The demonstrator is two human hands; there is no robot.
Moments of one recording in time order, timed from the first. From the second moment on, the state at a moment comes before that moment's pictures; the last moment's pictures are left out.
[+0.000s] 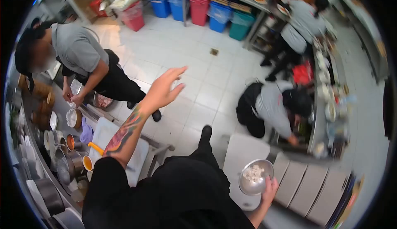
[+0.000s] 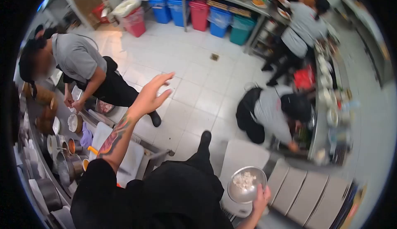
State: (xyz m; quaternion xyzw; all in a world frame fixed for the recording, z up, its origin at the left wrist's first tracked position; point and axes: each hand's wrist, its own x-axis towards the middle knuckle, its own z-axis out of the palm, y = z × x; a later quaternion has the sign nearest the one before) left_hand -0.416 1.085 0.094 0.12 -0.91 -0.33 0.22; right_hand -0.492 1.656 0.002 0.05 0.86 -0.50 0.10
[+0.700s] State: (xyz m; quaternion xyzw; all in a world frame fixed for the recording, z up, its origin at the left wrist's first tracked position) left_hand -0.414 0.742 -0.161 0.56 -0.71 -0.43 0.06; right_hand -0.867 0.688 -0.033 -0.53 0.68 -0.37 0.35
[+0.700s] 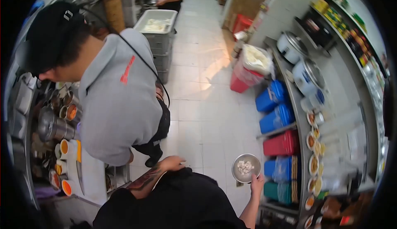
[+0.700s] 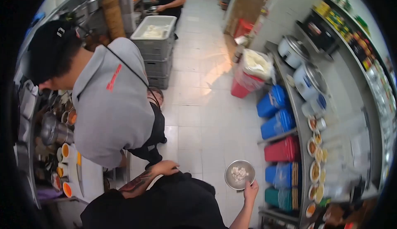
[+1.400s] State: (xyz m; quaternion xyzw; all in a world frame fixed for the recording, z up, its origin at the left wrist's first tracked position) left_hand -0.377 0.494 -0.072 0.69 -0.09 -0.36 0.63; right_hand -0.385 0.166 -0.022 -0.86 0.14 0.03 0.49
